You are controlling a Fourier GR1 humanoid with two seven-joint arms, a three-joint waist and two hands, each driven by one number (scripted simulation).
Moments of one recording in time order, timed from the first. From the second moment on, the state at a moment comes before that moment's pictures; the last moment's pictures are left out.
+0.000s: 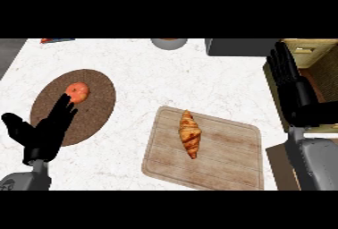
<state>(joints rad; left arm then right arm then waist) -0.08 0.34 -0.02 -1.38 0.37 0.11 0.14 -0.33 -0.25 -0.01 -1.50 -0.11 -0.08 -0.05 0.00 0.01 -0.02</state>
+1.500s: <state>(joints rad) -0.20 0.40 -0.14 -1.35 0.11 0.17 0.20 -0.57 -0.43 0.50 -1.61 0.50 0.41 0.10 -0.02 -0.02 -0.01</state>
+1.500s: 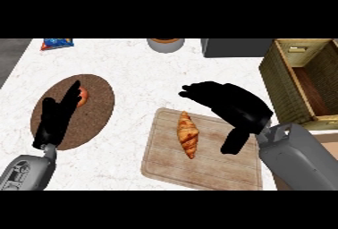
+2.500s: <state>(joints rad) -0.20 0.33 -0.09 -1.38 0.04 0.12 0.21 -0.51 -0.31 0.39 -1.86 0.47 0.75 0.45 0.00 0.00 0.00</state>
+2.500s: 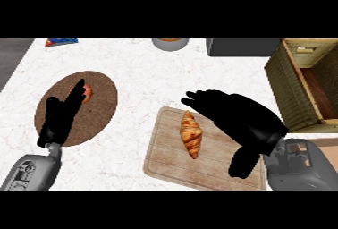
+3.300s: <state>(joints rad) -0.22 0.28 -0.03 -1.40 -0.02 0.06 0.25 -0.43 -0.20 0.44 -1.61 0.76 0.59 0.21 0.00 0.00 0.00</state>
